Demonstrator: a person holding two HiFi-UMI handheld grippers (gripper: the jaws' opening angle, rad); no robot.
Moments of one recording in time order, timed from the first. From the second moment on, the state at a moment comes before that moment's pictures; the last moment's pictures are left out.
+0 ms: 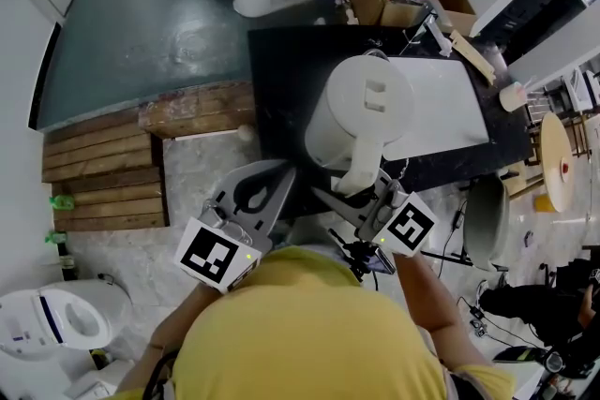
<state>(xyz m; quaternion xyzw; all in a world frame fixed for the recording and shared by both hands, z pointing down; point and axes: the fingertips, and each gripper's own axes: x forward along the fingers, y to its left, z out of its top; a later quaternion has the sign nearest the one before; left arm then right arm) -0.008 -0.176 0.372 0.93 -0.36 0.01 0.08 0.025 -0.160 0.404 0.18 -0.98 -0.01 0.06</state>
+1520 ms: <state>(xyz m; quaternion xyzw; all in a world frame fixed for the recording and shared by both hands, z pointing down) 0.037 -0.171 0.354 0.96 -0.27 -0.03 0.08 0.068 -0.149 0.339 0.37 -0.93 0.00 0.05</state>
